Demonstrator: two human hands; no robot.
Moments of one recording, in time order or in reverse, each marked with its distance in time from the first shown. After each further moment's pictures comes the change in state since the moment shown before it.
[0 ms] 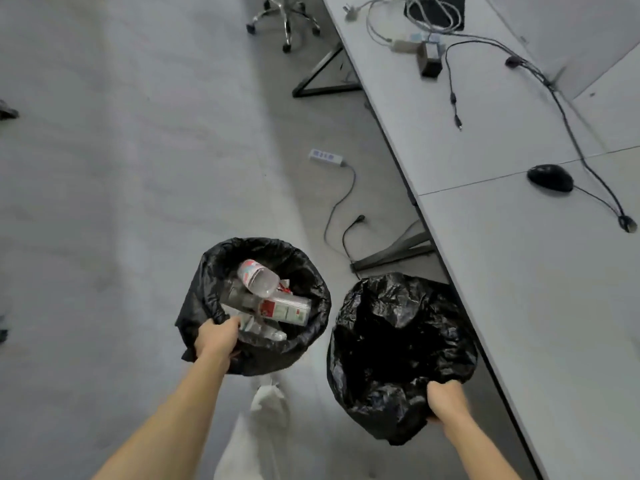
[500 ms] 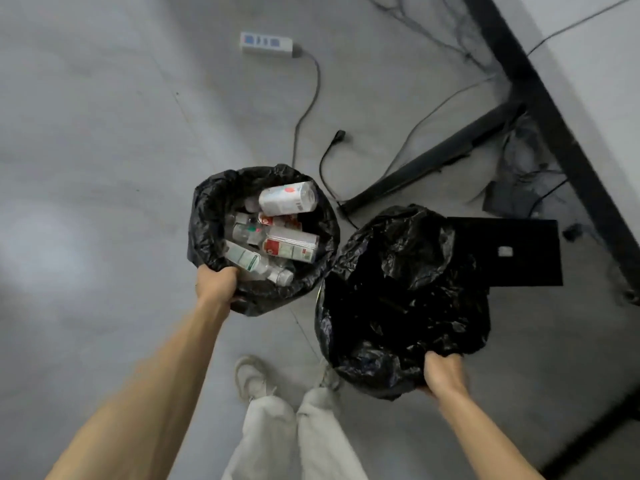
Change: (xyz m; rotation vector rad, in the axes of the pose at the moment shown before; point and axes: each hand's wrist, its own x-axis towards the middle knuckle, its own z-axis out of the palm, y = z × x) left_hand 0.309 -0.024 0.239 0.264 -0.115 0.059; right_hand 0.207 -0.036 0.174 0.181 0.104 0.222
